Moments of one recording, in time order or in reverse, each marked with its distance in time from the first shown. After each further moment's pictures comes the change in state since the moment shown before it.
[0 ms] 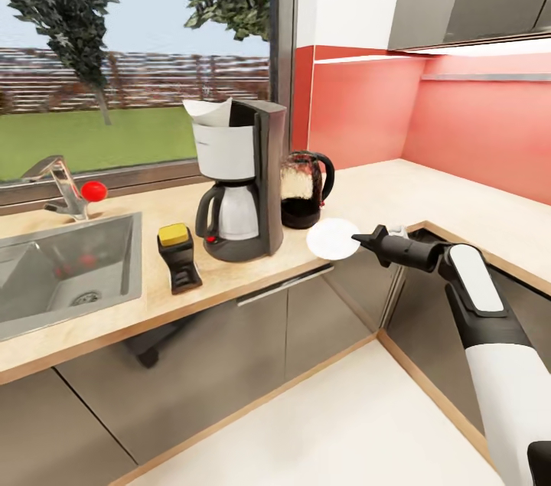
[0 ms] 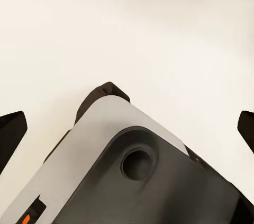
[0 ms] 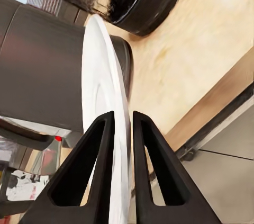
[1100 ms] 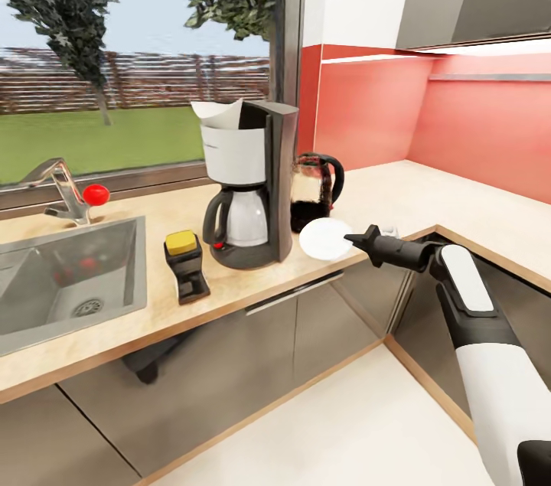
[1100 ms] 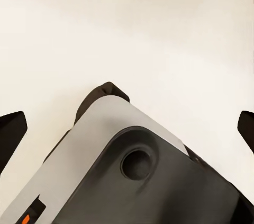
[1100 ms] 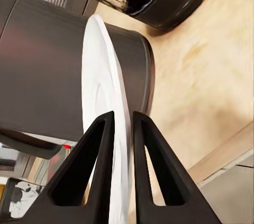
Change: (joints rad) left arm 0.000 0.000 0.000 0.000 0.000 0.000 -0.001; right arm 0.000 0.037 0.001 -0.002 0.002 0.000 -0.004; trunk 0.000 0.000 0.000
